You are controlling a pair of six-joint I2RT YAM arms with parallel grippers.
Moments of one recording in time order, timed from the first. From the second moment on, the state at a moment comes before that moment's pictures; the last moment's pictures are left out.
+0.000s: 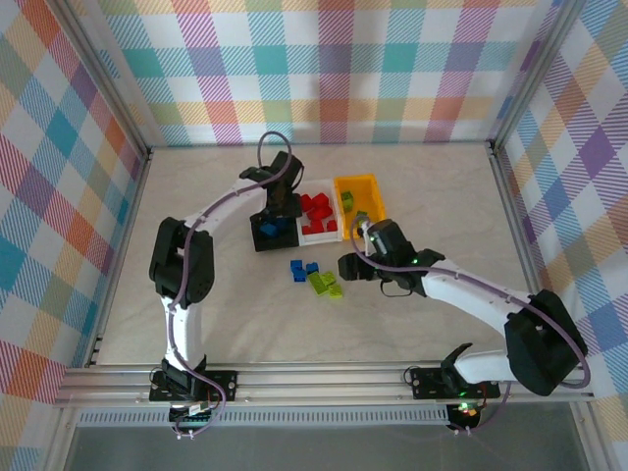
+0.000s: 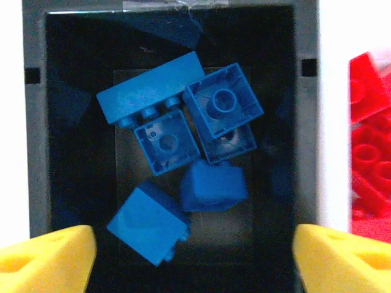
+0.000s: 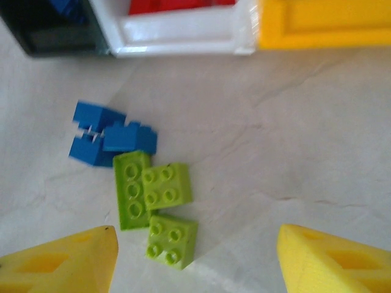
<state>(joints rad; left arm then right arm) -0.48 1.98 1.68 -0.87 -0.25 -0.56 0.68 1.32 0.76 -0.30 -0.13 0.46</state>
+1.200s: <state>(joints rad) -0.70 1.01 0.79 -0.76 -0.23 -0.87 0.88 1.61 0.85 -0.33 0.07 0.38</state>
